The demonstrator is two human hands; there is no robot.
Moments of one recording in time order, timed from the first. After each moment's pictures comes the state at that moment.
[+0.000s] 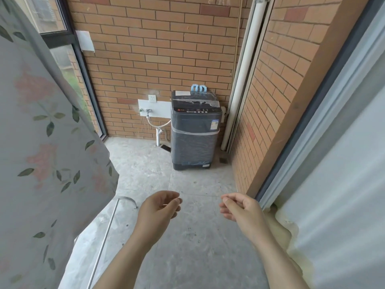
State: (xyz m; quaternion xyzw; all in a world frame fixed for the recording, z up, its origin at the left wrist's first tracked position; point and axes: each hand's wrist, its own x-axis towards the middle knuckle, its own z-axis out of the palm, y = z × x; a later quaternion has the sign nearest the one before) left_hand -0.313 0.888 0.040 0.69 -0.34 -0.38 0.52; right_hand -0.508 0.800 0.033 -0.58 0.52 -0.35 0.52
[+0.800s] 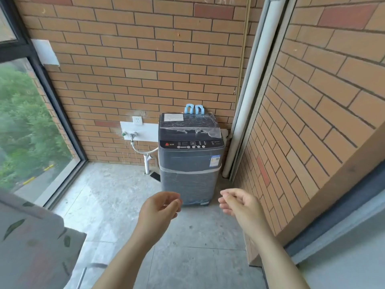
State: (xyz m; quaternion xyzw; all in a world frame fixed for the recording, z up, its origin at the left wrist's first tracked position) left_hand -0.187 0.449 0.045 0.69 -0.35 -0.38 0.51; right_hand -0.381 0.363 0.047 -0.59 0.51 -0.36 0.52
